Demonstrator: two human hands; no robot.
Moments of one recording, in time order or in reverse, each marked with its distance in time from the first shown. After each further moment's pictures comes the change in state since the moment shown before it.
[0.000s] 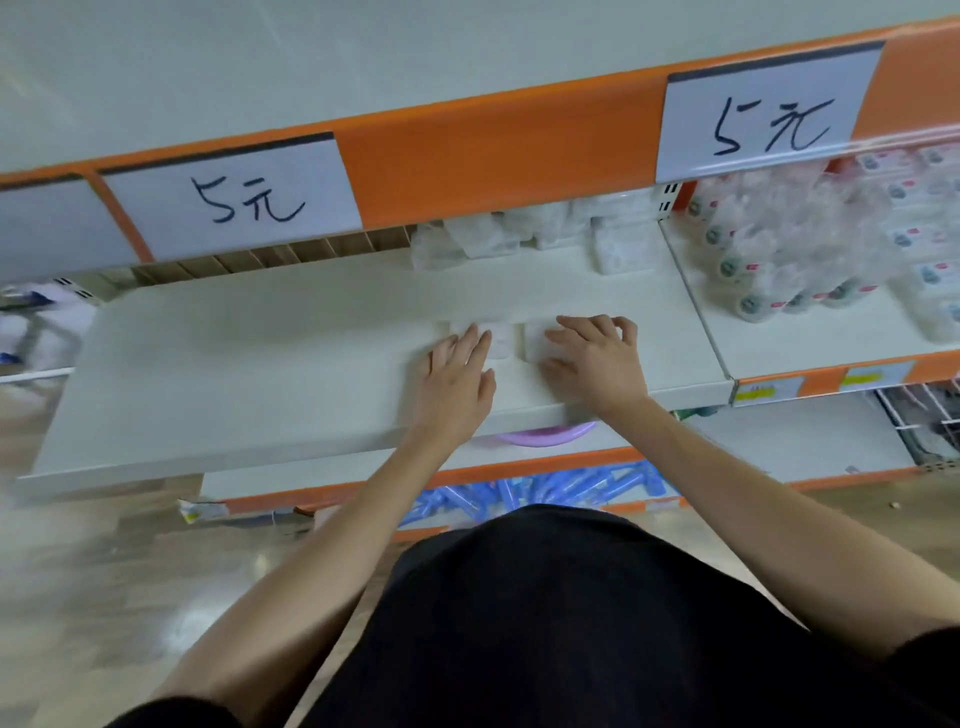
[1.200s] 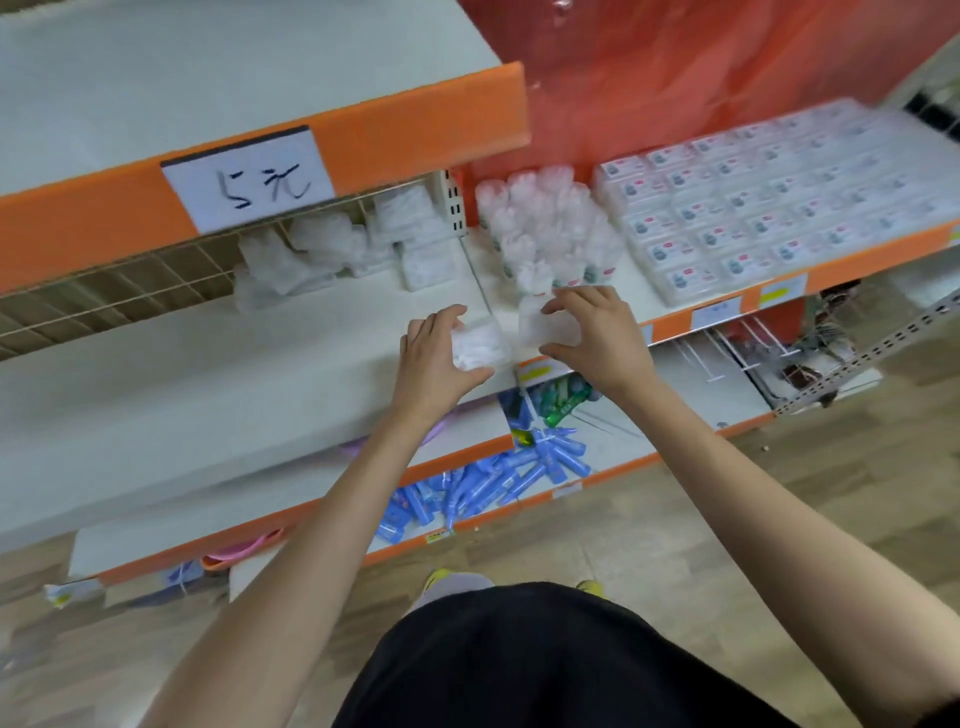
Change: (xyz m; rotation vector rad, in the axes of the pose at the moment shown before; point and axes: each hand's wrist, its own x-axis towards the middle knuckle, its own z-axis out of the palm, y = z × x) left_hand 0.032 0.233 -0.043 -0.534 -0.025 0.050; right_hand -0.107 0.179 -0.164 0.219 0.079 0.198
